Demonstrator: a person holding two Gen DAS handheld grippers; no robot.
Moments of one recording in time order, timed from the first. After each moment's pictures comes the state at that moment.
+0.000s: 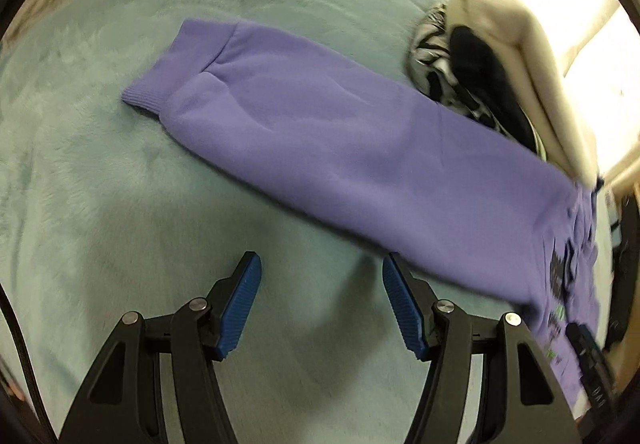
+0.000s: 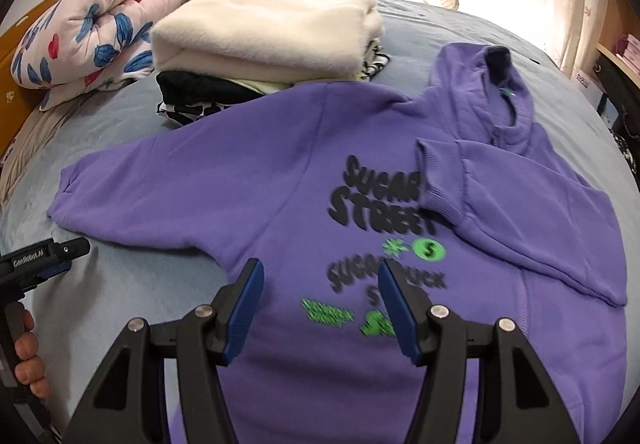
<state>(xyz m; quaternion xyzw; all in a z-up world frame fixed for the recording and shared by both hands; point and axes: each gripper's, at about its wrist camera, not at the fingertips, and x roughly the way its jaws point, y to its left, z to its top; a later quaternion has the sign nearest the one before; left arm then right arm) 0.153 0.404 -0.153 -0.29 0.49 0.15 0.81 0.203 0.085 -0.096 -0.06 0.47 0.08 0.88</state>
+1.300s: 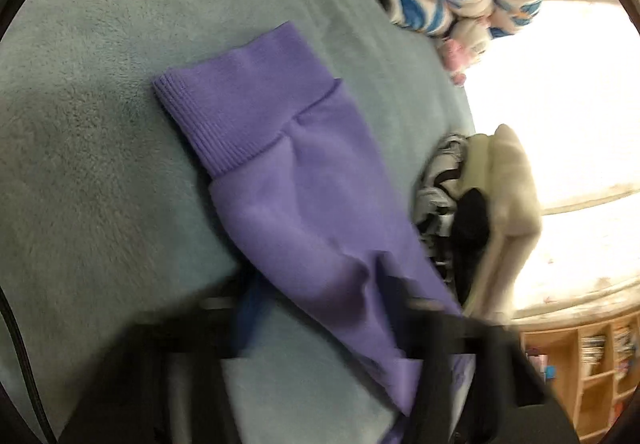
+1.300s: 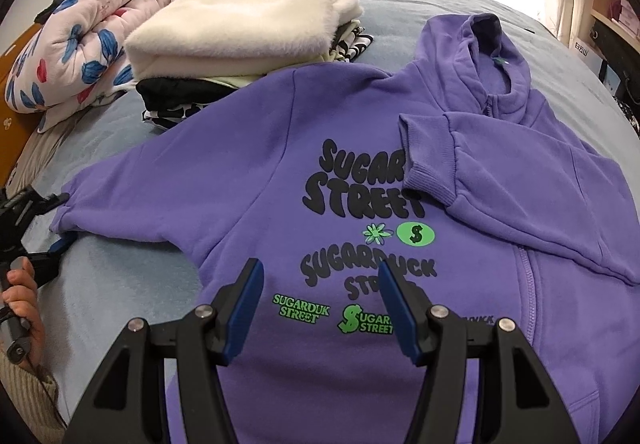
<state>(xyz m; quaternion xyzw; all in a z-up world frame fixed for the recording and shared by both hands) 0.162 0.489 -0.188 -0.55 0.36 0.13 0.74 0.204 0.048 -0.103 0.00 0.49 0.07 0.87</state>
